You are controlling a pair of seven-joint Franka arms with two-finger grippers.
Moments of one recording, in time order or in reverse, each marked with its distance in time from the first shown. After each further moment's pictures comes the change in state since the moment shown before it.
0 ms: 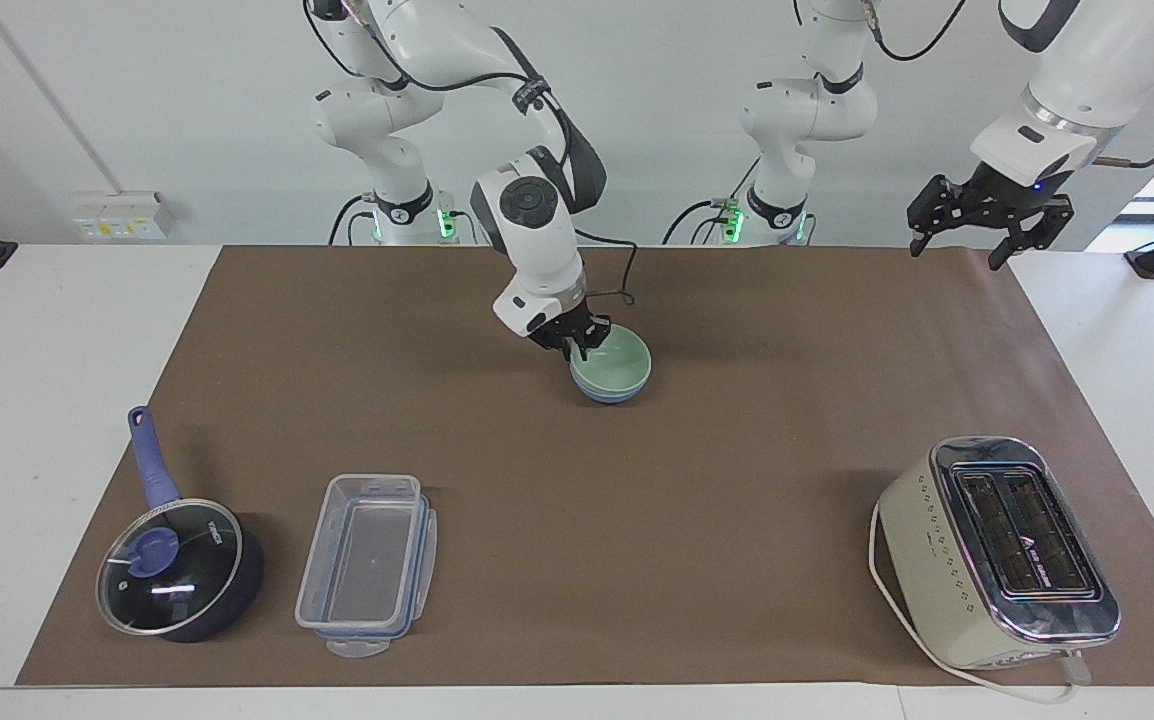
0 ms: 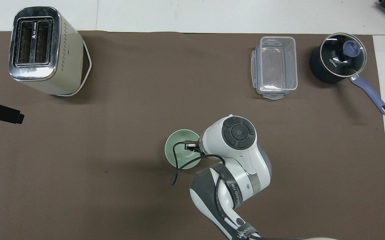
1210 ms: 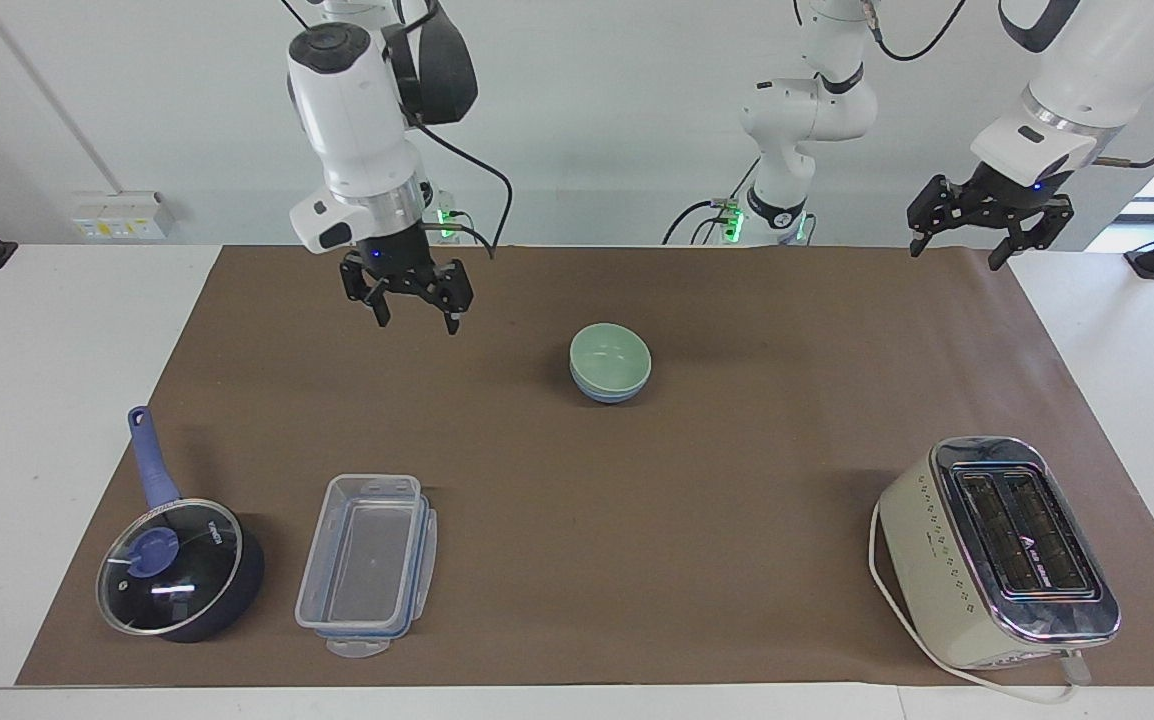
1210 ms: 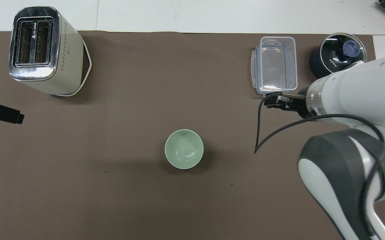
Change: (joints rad) left arm 0.000 0.000 0.000 0.000 0.000 0.000 0.000; right arm -0.328 -0.247 -0.022 0.239 -0.212 -0.382 -0.070
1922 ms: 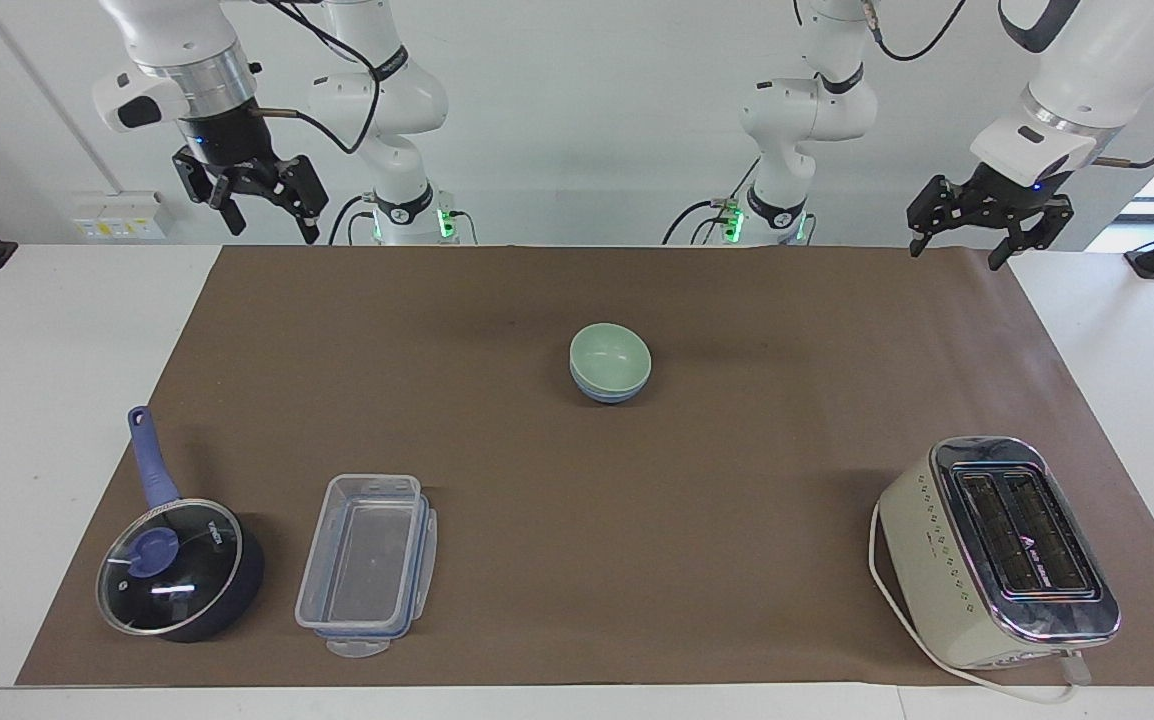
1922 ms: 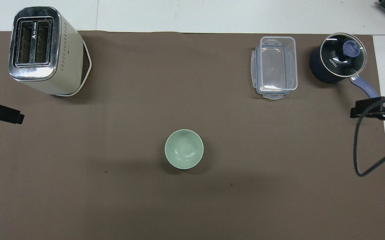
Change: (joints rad) left arm 0.000 0.000 0.000 -0.001 0.000 0.000 0.000; right arm -0.233 -0.070 -0.005 0.191 -0.001 -0.335 -0.264
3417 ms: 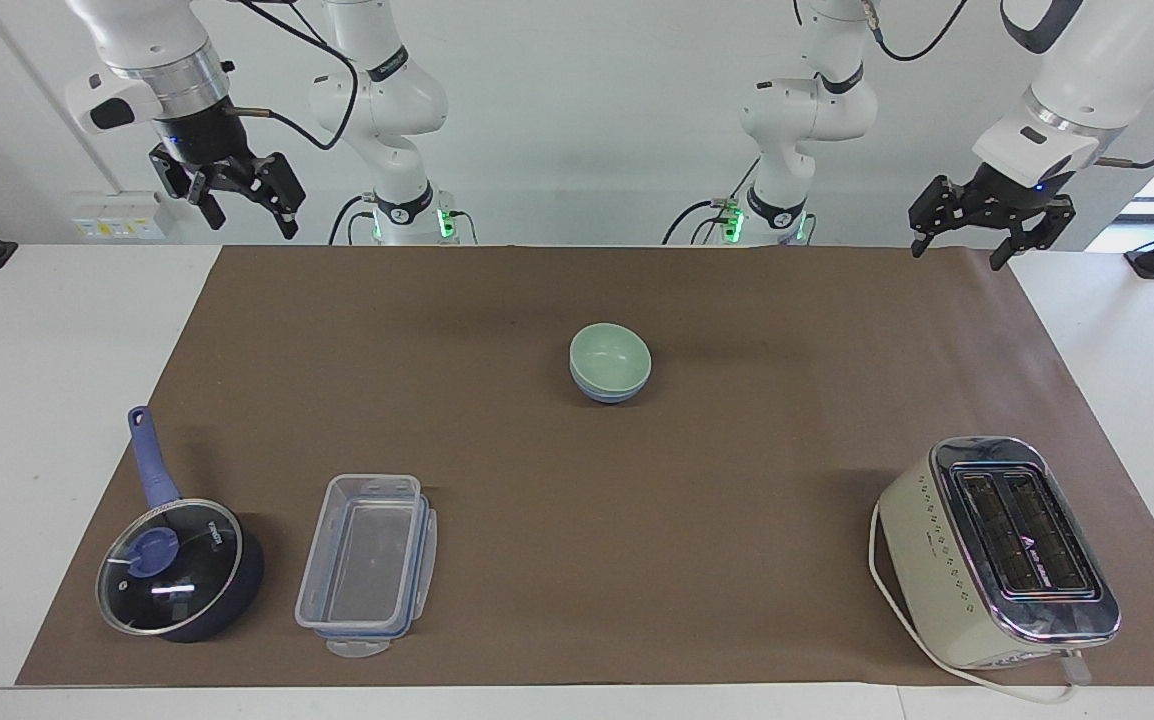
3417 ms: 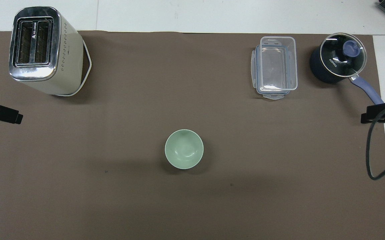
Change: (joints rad) left arm 0.005 0.000 0.003 -0.002 0.000 0.000 0.000; right arm -0.034 -0.001 0.006 -0.024 0.000 -0.016 -0.045
